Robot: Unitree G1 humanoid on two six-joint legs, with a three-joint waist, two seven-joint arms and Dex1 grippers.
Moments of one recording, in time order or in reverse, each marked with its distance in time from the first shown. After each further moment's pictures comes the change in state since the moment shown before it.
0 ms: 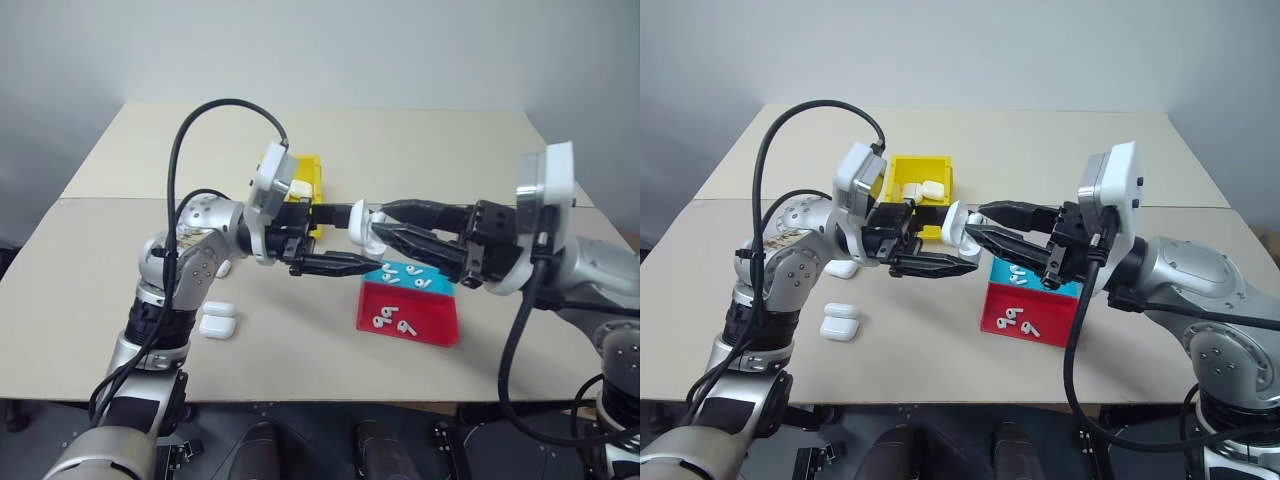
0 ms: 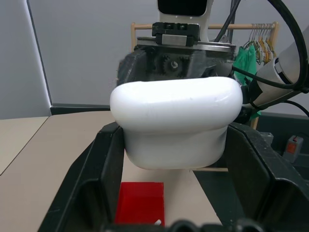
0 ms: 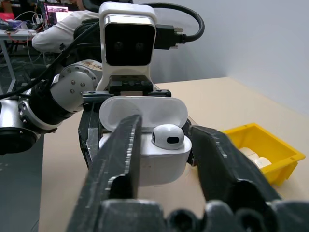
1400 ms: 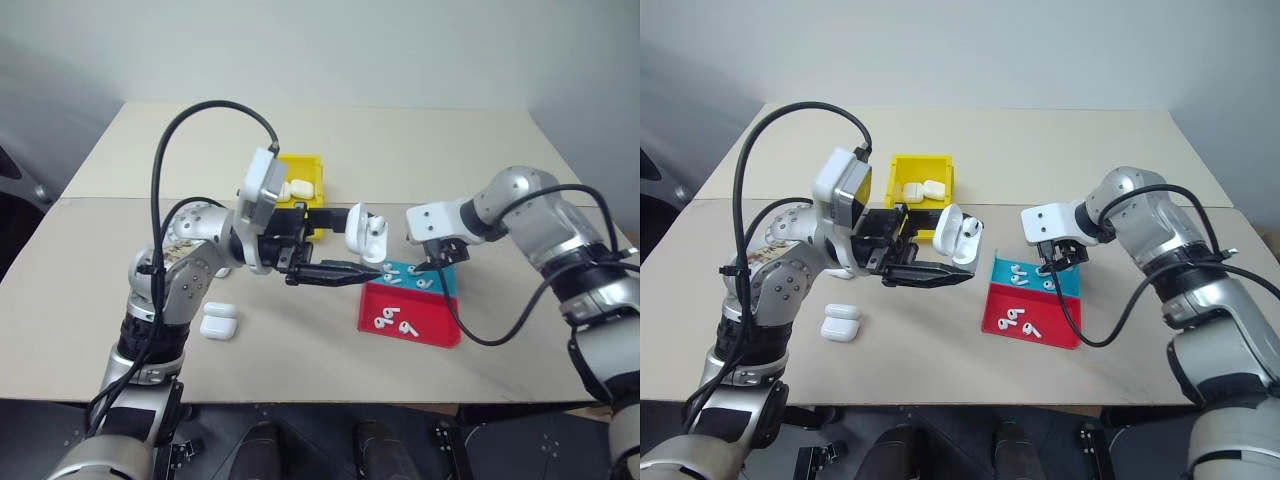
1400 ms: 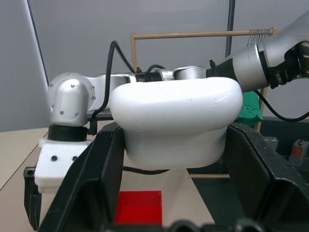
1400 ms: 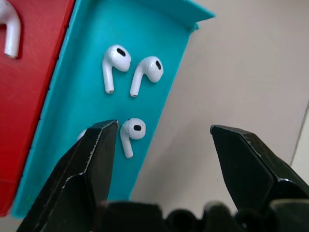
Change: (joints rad) left arm 0.063 0.007 0.029 -0.115 -0.048 0.001 0.041; right arm -0.642 0.005 0.797 1.314 -1.268 -0.853 0.754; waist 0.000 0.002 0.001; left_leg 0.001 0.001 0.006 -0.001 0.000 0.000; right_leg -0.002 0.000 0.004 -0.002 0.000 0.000
